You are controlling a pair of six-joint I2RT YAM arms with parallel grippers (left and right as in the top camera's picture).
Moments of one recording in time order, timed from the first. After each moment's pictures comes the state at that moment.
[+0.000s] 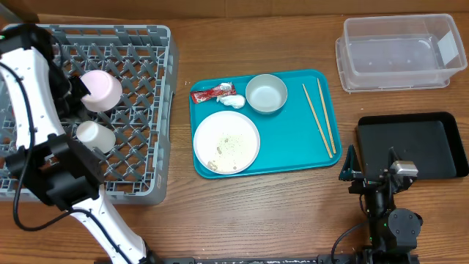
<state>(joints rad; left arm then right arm) 0.41 2.19 2.25 -1.69 -0.01 -0.29 -0.02 0.01 0.02 -0.04 -0.01 0.17</state>
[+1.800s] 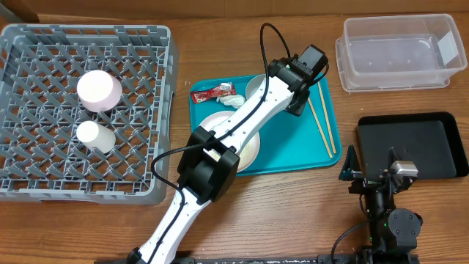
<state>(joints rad) -0.72 2.49 2.33 -1.11 -0.16 -0.31 -0.02 0.01 0.02 -0.04 -0.01 0.17</state>
